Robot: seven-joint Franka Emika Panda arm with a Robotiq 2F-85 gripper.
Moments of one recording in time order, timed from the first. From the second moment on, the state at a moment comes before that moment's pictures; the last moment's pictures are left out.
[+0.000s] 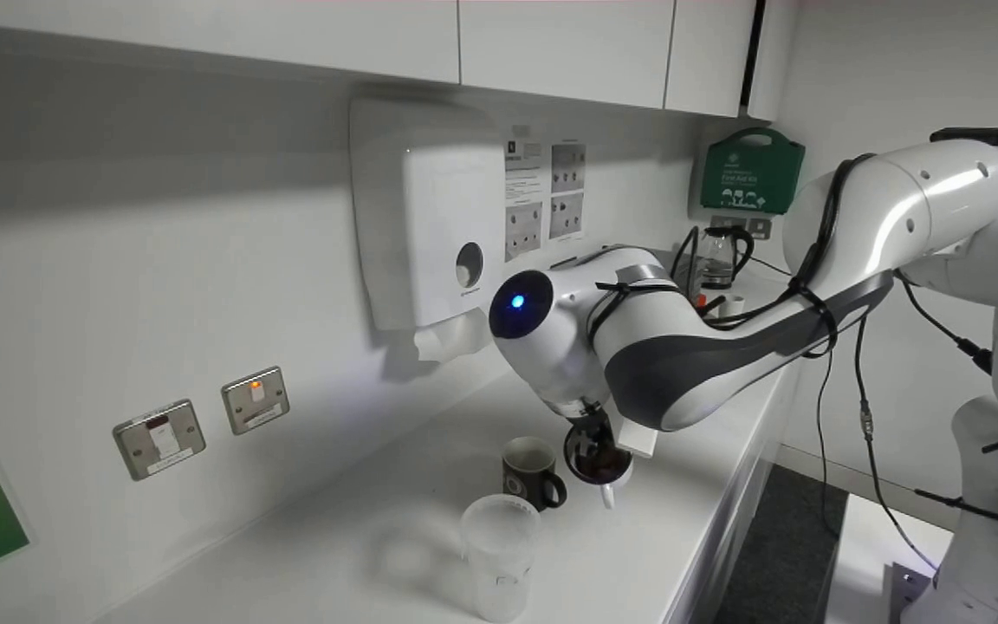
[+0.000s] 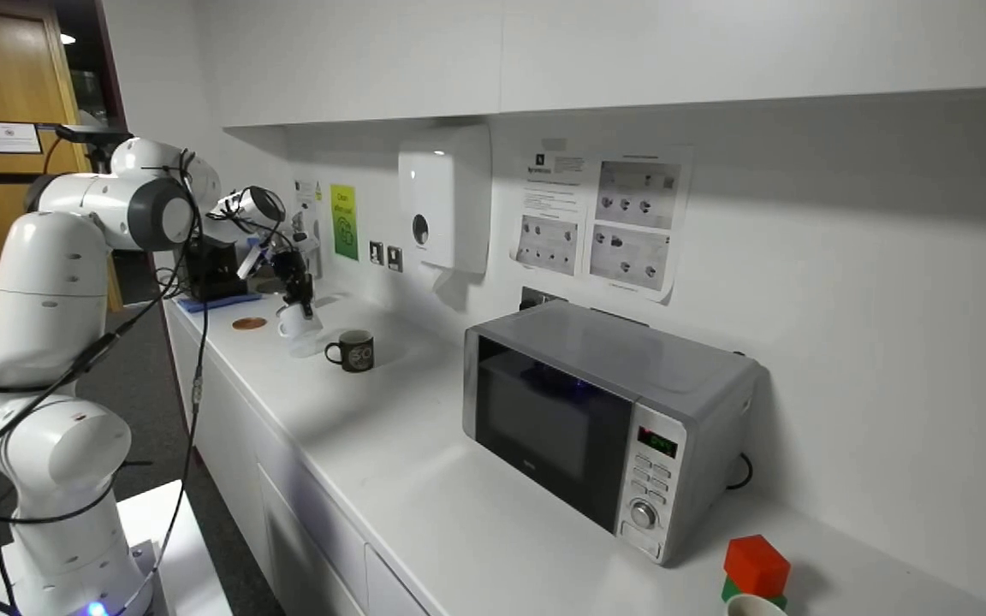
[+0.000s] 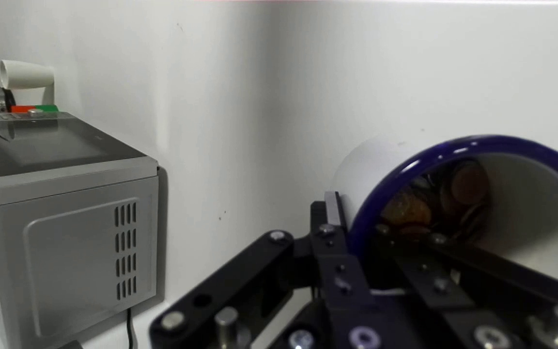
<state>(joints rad) 0.49 0.30 0.31 -1.59 -0.58 1.37 0.69</state>
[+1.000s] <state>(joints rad) 0.65 0.52 0.25 -1.25 -0.74 1.15 0.65</state>
